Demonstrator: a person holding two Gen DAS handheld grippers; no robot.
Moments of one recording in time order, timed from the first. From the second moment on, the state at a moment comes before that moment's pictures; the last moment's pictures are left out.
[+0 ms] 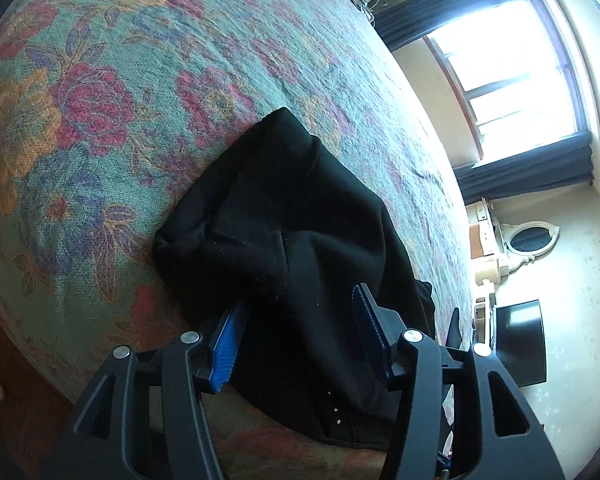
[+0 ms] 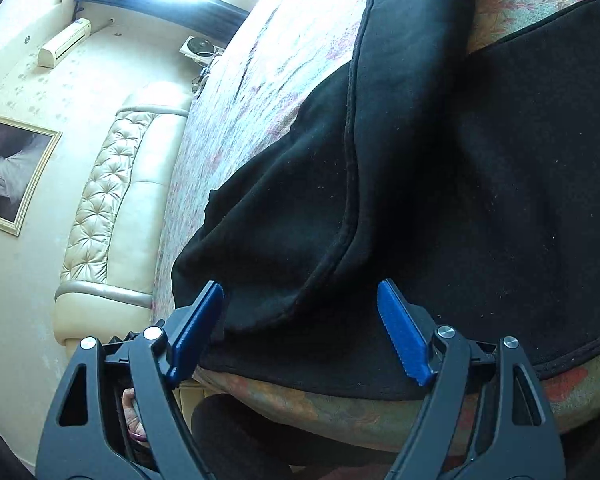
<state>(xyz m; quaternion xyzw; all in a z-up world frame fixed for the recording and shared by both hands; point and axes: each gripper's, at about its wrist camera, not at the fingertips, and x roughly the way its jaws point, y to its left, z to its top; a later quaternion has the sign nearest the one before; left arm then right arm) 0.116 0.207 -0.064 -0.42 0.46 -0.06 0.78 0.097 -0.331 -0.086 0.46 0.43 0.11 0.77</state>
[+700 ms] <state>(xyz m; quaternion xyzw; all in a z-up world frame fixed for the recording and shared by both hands) 0.124 0.196 -0.073 -0.39 0.47 -0.05 0.79 0.107 -0.326 -0.095 0.39 0.44 -0.01 0.80</state>
